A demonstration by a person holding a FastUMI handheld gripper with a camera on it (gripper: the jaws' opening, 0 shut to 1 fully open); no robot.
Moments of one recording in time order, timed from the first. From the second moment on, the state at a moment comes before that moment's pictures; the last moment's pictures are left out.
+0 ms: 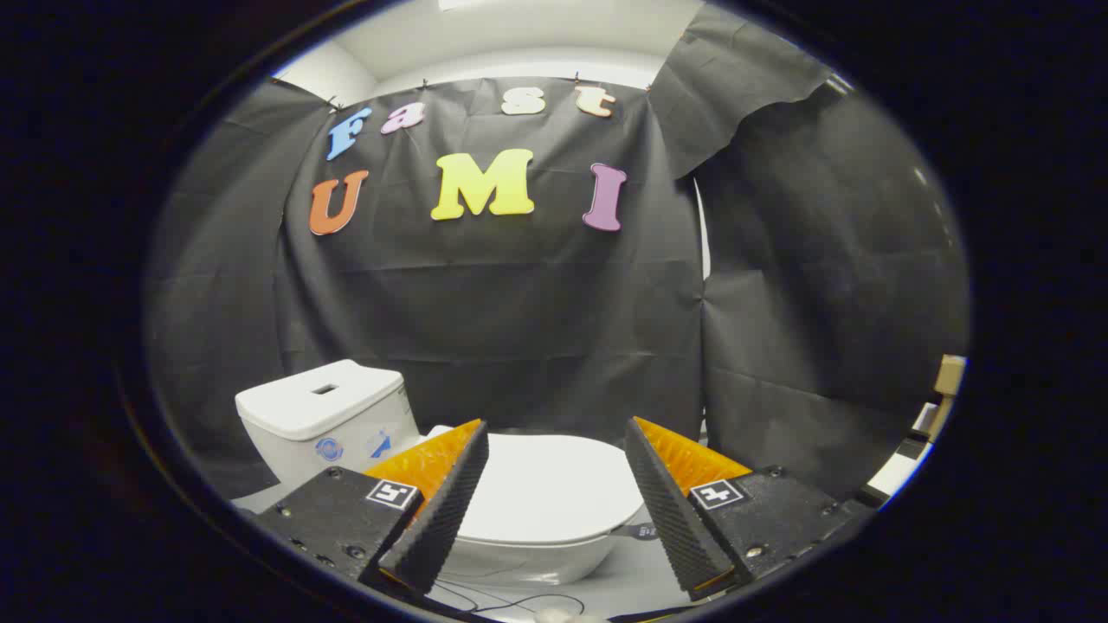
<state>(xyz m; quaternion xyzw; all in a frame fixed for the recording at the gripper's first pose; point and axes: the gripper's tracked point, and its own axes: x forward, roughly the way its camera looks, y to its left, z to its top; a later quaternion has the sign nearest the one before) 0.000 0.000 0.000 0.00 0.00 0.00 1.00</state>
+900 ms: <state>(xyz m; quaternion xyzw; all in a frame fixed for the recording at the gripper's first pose) 0.015 0.003 0.013 -0.01 -0.01 0.01 1.00</state>
